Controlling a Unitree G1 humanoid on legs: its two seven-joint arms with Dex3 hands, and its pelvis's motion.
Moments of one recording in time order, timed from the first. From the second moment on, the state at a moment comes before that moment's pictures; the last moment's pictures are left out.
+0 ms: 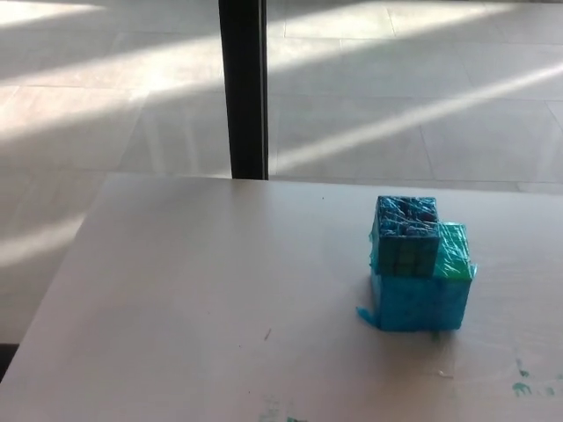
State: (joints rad) left_arm -0.20 0.57 0.41 0.80 -0.02 0.01 -0.14; right_arm 0.05 -0.64 -0.12 0.67 -0.04 0.12 0.31
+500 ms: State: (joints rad) left_arm -0.22 0.59 0.41 0.79 -0.07 0.02 -0.14; right_arm 0.04 -0.64 -0.12 0.67 -0.03 0.15 0.36
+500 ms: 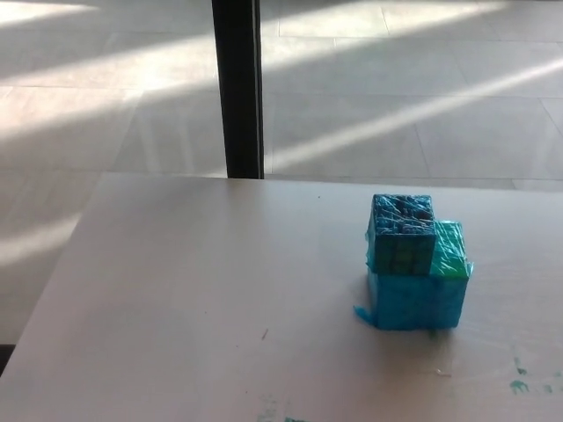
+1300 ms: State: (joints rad) left_arm -0.12 0.76 0.20 0.95 0.00 0.05 -0.19; right_arm 0.11 -0.65 -0.08 0.55 -0.06 0.26 0.36
